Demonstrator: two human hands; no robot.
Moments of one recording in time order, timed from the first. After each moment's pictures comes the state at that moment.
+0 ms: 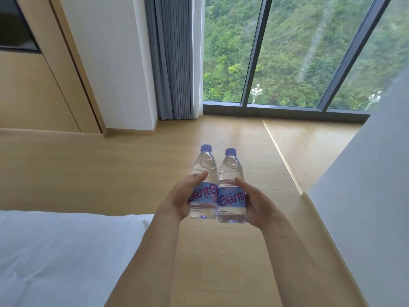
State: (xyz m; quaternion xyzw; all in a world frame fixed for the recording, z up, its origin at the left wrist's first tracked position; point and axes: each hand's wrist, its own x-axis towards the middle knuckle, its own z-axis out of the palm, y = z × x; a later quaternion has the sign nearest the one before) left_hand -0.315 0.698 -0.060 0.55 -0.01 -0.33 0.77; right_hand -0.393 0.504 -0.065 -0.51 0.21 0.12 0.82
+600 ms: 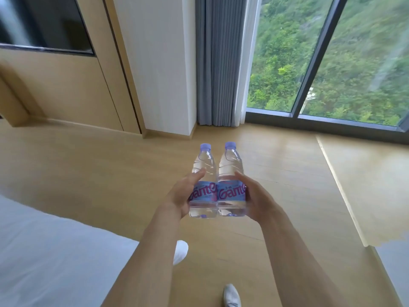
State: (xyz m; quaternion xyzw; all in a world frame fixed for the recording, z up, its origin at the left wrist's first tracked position) left_hand -0.097 0.700 -0.072 0.57 0.09 -0.24 0.78; right_hand -0.122 0.501 -0.071 -0.54 0.14 0.18 0.81
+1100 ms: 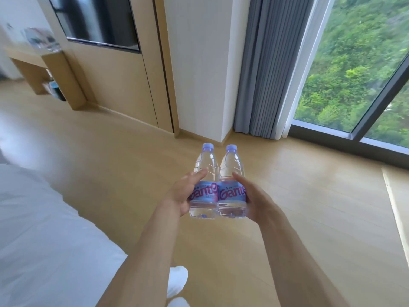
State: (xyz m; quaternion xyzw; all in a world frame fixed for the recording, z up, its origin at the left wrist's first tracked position) left_hand 0.082 0.676 -0.053 0.54 0.18 -0.12 0.82; right_hand 0.112 0.483 -0.061 -0.54 0.10 0.34 0.77
